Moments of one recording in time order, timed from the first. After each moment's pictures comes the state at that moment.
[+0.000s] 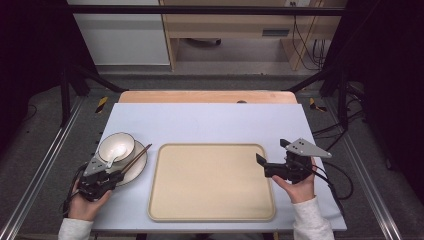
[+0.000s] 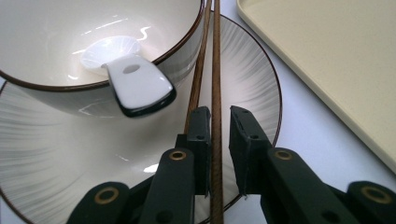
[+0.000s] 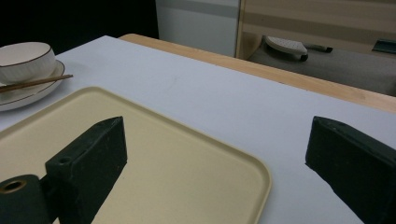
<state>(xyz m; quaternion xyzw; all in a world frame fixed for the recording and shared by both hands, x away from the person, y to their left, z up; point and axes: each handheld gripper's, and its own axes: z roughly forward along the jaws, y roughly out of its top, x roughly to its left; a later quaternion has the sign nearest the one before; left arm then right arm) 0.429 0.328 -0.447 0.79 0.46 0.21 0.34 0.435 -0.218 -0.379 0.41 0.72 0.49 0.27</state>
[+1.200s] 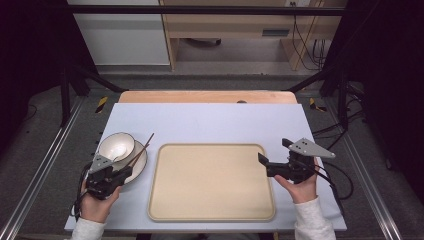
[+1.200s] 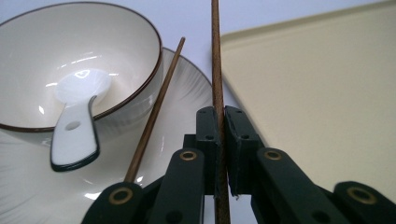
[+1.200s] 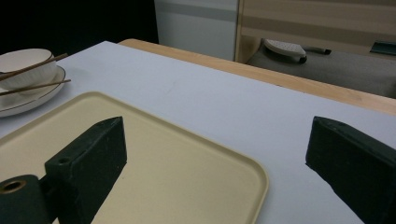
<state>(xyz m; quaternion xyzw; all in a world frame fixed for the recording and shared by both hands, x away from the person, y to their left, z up) 0.418 0.291 -0.422 0.74 0.50 0.22 0.39 0.433 -0.223 -0.376 0.41 0.71 0.50 0.27</state>
